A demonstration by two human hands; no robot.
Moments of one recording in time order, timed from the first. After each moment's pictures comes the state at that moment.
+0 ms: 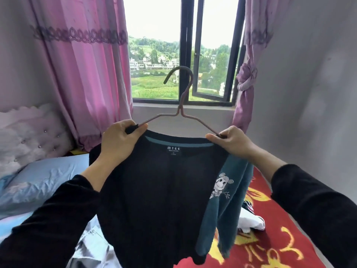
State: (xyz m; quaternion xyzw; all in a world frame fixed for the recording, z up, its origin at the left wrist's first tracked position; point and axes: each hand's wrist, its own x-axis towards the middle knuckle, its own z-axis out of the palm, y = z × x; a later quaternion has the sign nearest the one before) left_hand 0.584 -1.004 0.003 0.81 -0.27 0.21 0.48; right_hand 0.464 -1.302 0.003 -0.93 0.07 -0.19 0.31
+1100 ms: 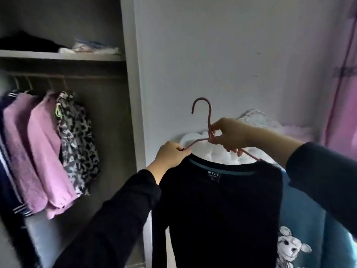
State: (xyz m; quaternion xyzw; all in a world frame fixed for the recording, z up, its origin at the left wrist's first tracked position) left_hand 0.123 -0.512 0.017 0.86 0.28 0.28 0.31; right_hand 0.231 -0.686 0.117 -0.81 -0.54 0.04 0.20
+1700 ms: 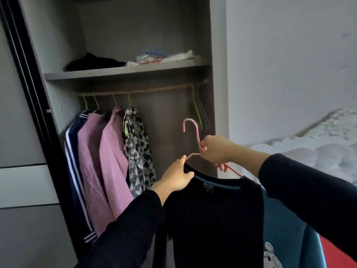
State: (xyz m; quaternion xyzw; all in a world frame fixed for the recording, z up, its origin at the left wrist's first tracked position) left_hand -0.028 -0.194 -0.002 0.89 0.36 0.18 0.22; right_hand 0.090 -0.301 0.088 -0.80 -0.56 0.07 0.18
